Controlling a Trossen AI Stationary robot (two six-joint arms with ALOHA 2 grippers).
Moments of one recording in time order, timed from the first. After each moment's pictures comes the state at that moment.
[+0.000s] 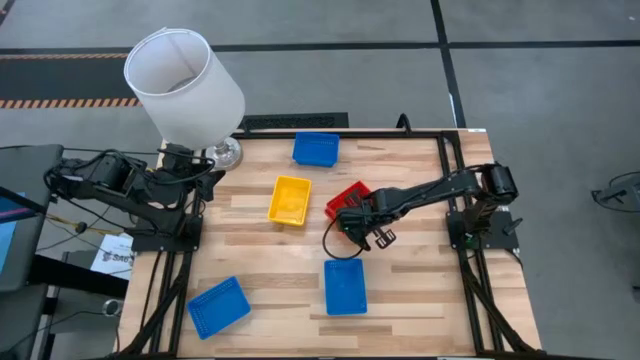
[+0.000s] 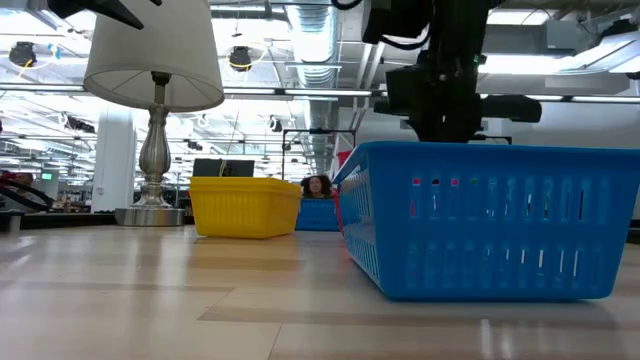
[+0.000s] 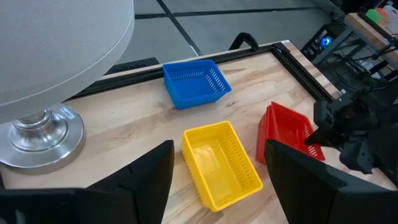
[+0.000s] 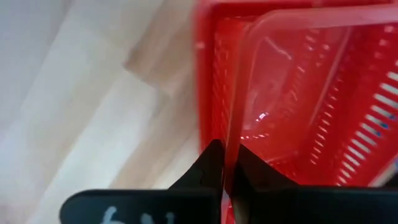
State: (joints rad) left arm -0.27 0.75 1.17 -1.25 -0.78 -1.12; right arm 0.09 1.77 1.28 -0.98 0.27 -0.58
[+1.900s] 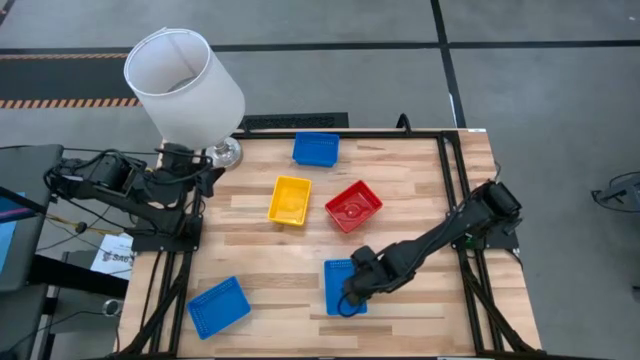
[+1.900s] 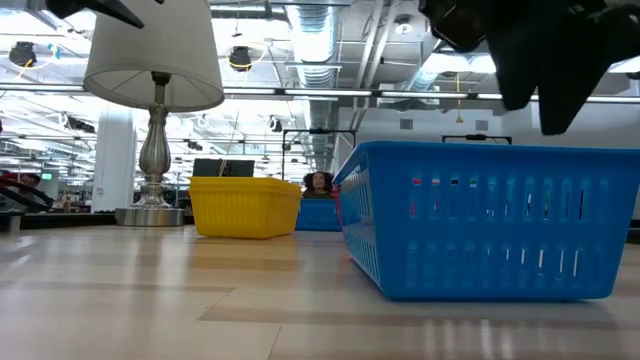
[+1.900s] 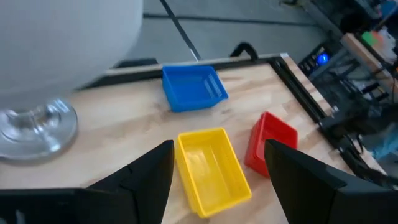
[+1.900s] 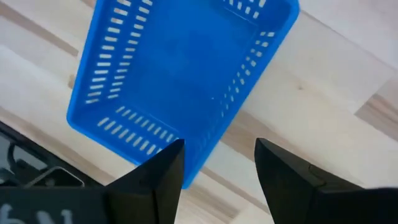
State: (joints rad) left arm -0.27 0.75 1.17 -1.24 -0.80 -1.21; right arm 0.49 1.83 1.45 -0.94 0.01 1.54
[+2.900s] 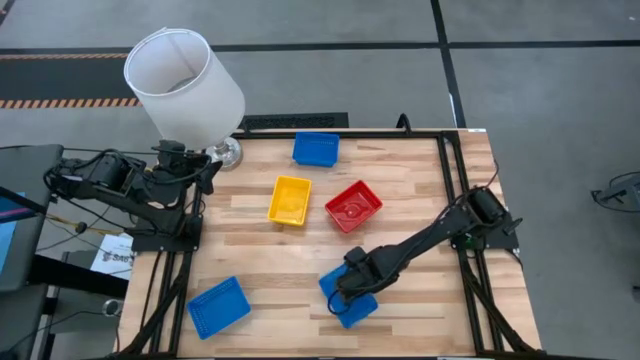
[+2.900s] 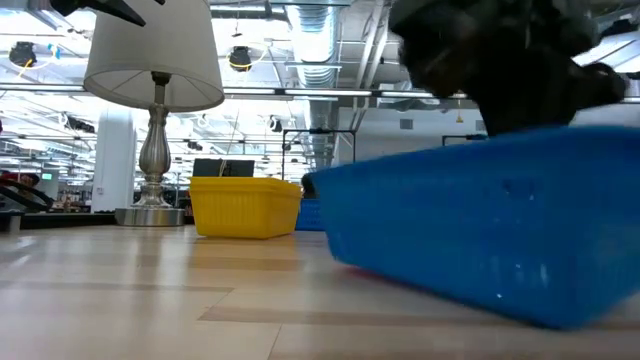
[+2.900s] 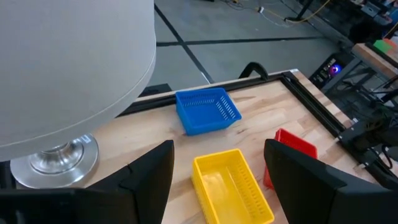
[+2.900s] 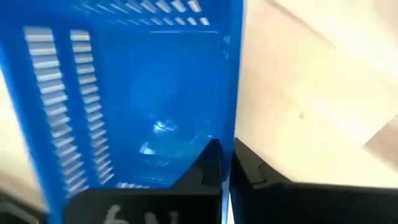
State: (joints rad) left arm -0.27 0.75 1.17 -1.24 -0.90 -1.12; right arm 0.45 1.95 1.45 -0.92 0.00 1.48
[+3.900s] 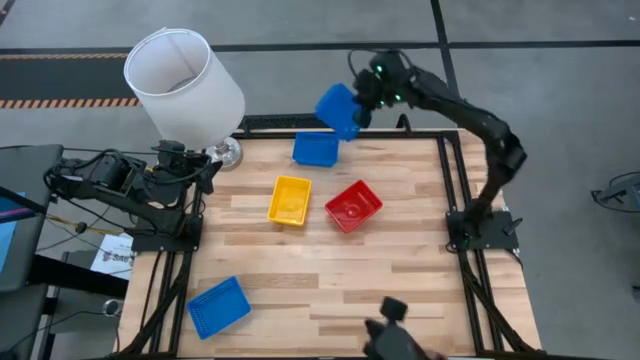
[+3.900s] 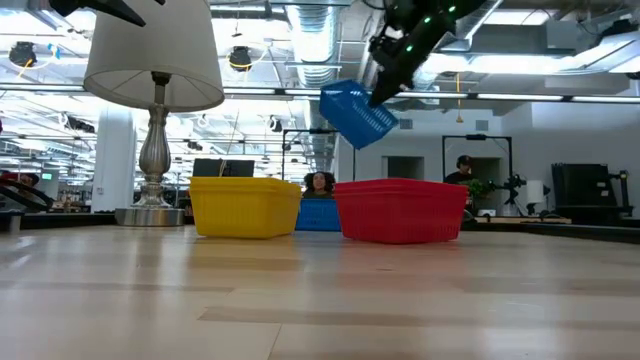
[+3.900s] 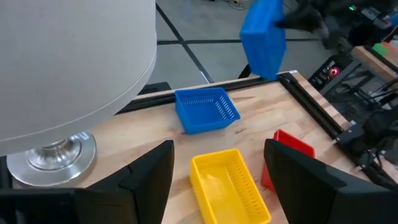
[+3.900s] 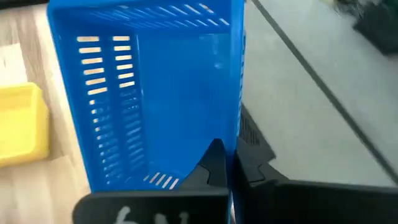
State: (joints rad) left arm -0.27 0.75 1.17 -1.24 -0.90 -1.15; right arm -0.72 1.72 1.72 -0.70 -0.08 -0.30
